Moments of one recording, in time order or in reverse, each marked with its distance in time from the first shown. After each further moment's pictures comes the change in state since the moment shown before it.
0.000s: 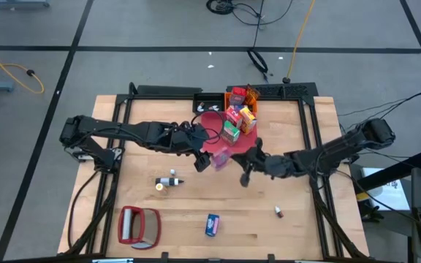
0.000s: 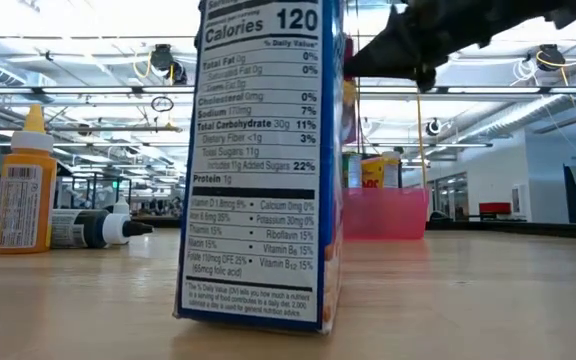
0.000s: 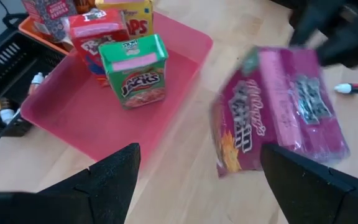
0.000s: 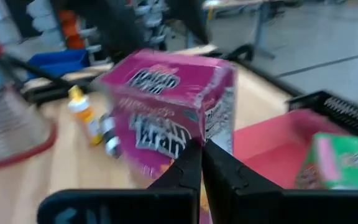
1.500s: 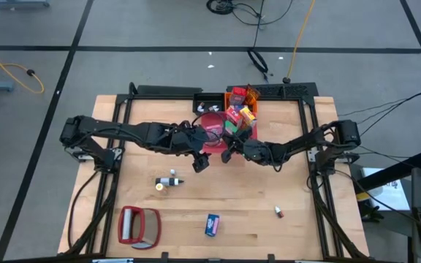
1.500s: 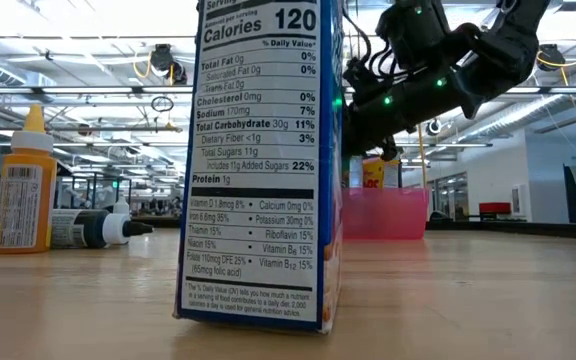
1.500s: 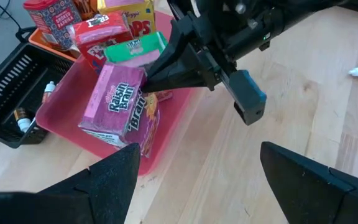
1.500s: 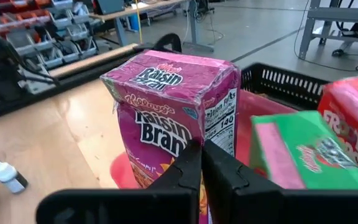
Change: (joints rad) left arm 0.000 0.000 0.000 -0.023 -0.034 0.078; right arm -0.290 0.390 0.001 0.410 -0.011 0.055
